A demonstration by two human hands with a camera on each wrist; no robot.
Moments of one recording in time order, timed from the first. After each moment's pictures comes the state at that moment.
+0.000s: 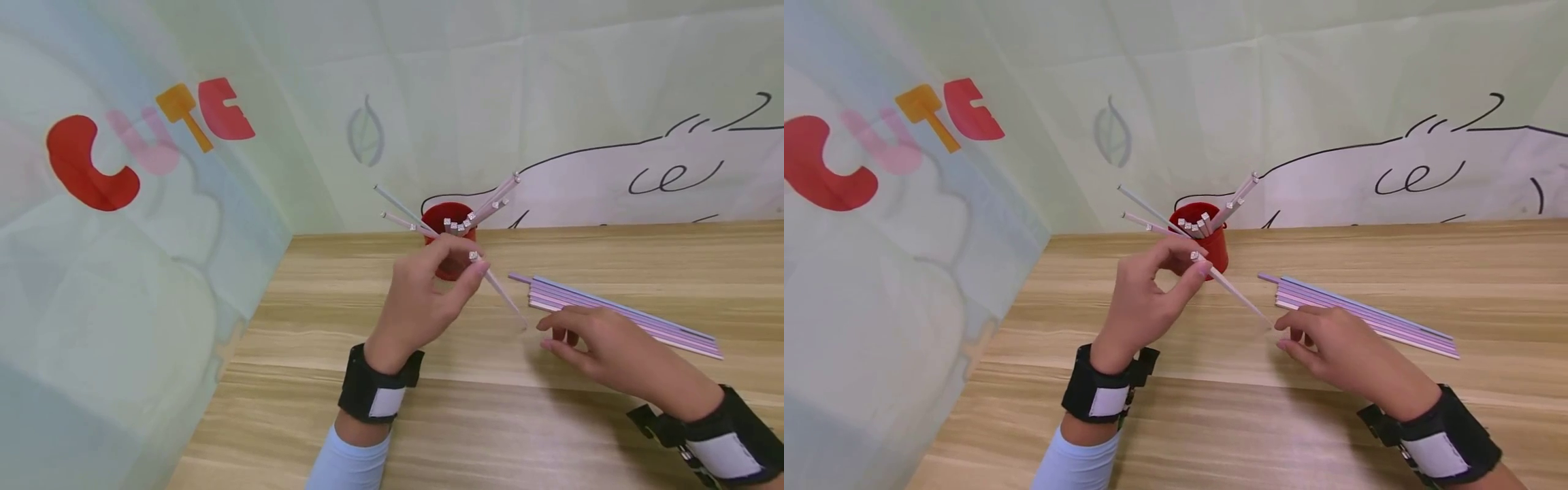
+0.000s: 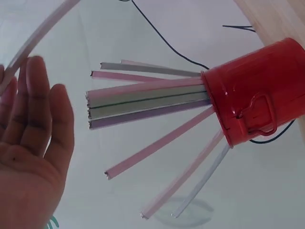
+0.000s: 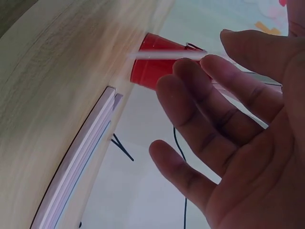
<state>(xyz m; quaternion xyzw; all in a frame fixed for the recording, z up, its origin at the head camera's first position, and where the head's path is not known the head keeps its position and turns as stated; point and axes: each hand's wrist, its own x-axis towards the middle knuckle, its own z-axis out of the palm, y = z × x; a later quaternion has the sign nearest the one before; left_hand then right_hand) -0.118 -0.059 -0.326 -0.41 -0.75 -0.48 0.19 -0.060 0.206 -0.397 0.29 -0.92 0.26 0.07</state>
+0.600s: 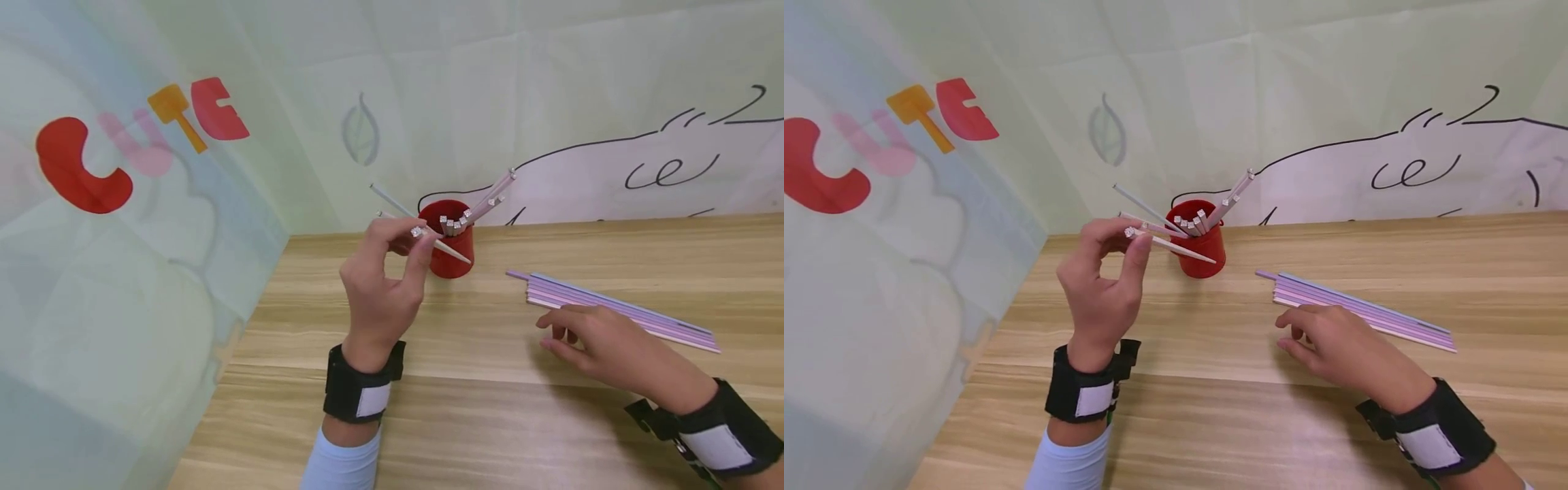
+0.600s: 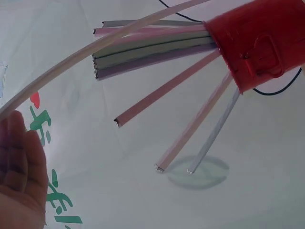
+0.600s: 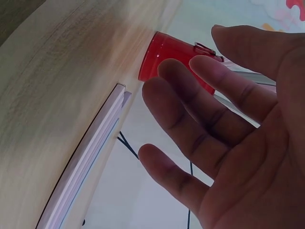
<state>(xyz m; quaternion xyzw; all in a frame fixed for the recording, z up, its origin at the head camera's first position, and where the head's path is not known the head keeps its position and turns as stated) -0.121 -0.078 -0.311 -0.37 -0.70 -0.45 0.41 -0.062 0.208 -0.405 0.28 -0.93 0.23 0.06</state>
